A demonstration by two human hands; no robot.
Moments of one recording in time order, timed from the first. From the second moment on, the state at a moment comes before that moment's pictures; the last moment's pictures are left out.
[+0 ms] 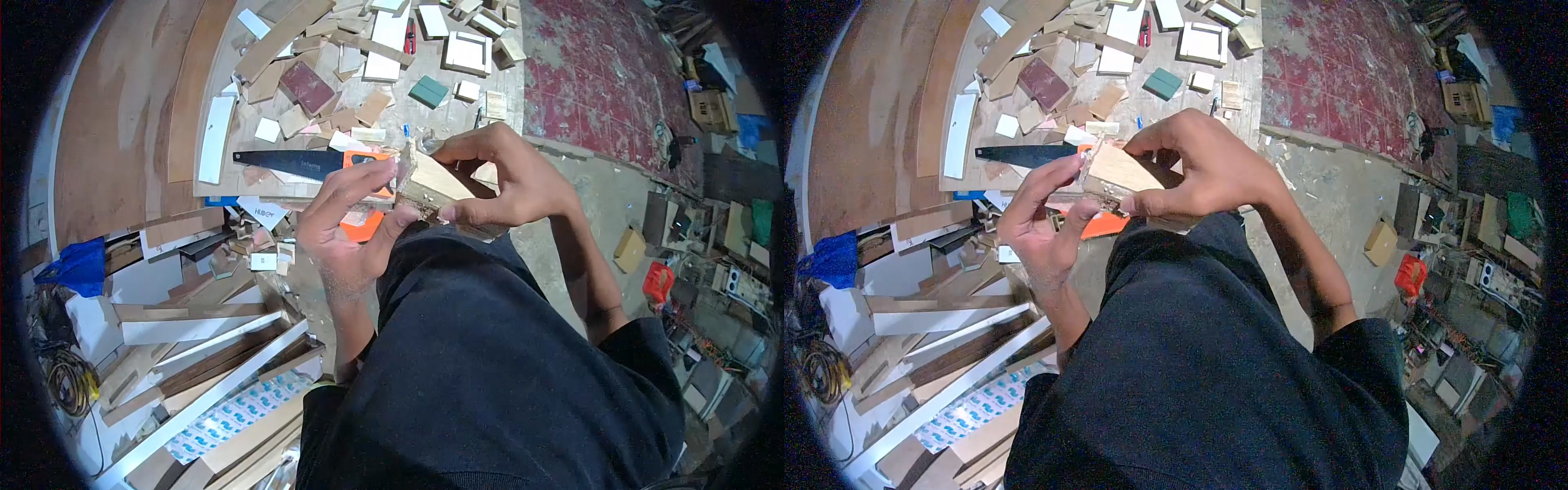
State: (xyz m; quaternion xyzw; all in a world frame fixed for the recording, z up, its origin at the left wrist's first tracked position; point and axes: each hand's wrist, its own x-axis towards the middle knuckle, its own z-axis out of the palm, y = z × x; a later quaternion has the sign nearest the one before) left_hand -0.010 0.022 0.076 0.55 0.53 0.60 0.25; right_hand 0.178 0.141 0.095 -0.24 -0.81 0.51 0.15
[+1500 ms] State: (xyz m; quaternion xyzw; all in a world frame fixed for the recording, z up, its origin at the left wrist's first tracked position) left_hand 0.004 0.023 0.112 0.67 0.47 0.57 0.09; right_hand 0.184 0.140 0.114 -0.12 -0.81 0.53 0.23
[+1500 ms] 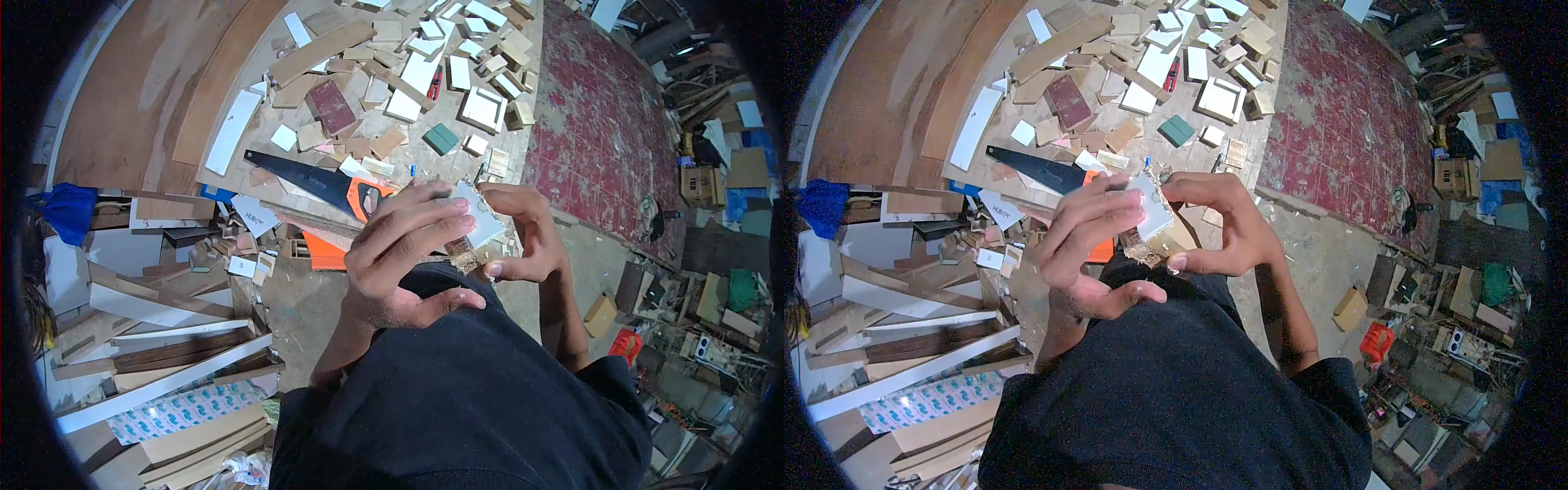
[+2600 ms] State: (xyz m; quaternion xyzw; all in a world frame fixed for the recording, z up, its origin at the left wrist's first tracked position) left_hand -0.022 0.024 0.088 0.55 0.36 0.68 0.33; right_hand 0.183 0.121 0.170 -0.14 -0.95 0.20 0.21
